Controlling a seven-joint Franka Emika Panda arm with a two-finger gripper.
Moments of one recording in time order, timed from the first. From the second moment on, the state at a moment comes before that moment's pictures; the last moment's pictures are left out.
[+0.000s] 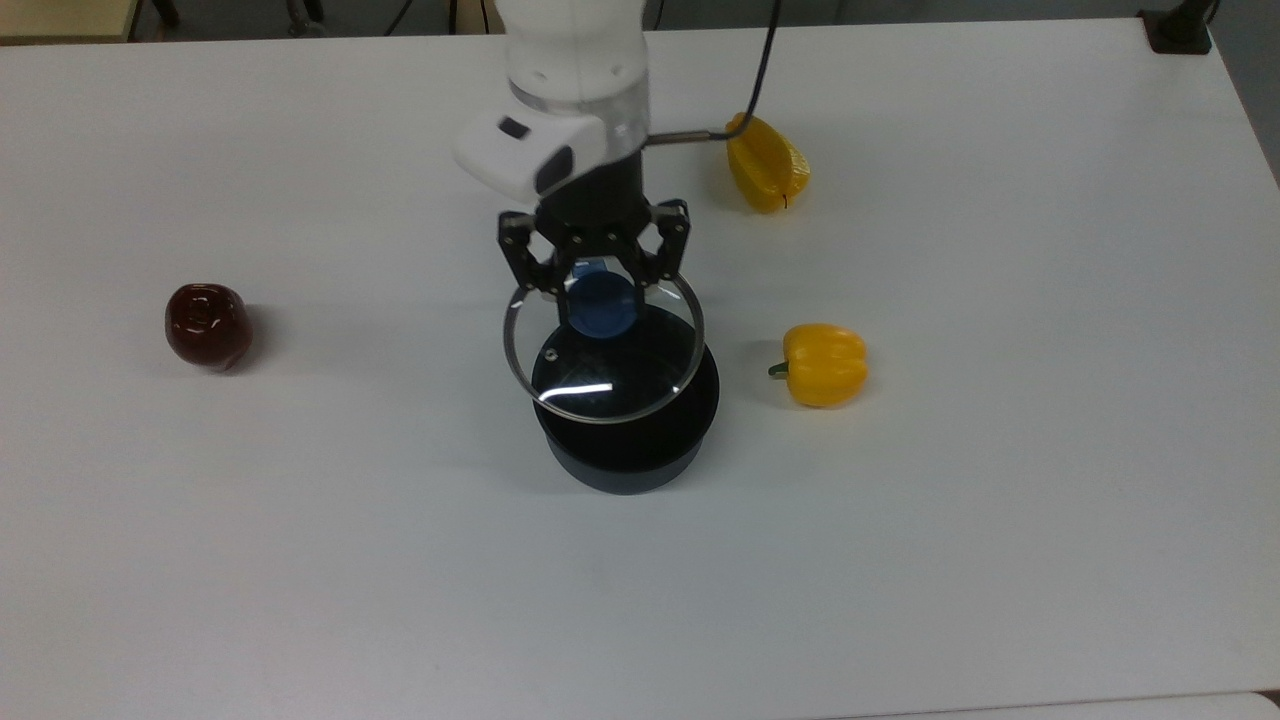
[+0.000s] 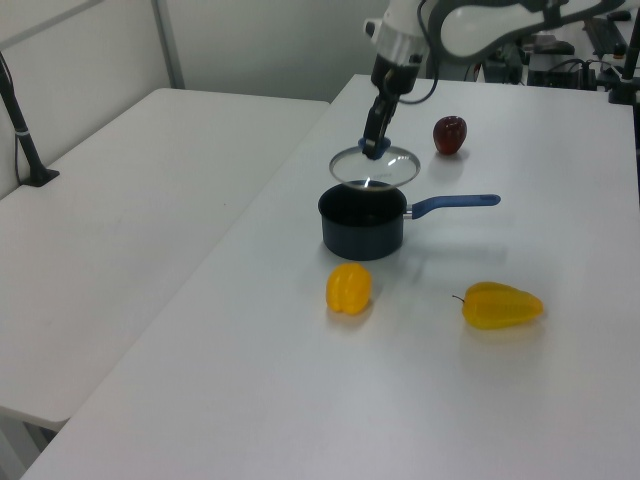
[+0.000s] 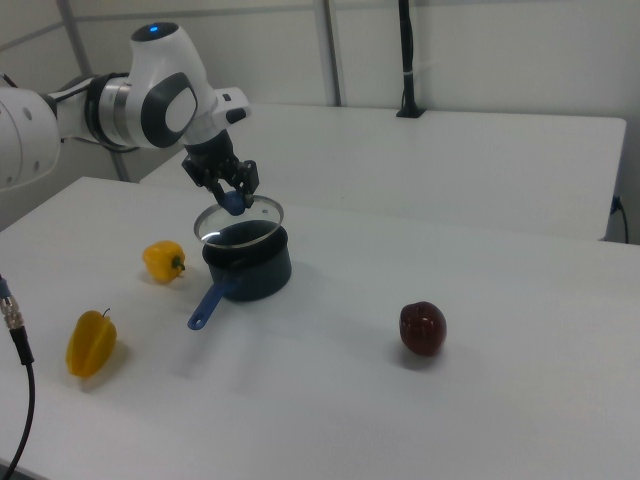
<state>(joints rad) 0.11 0.39 0.06 -1.47 -0.02 2.15 0.03</state>
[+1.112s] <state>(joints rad) 0.12 0.47 0.06 -1.50 -0.07 2.25 0.05</state>
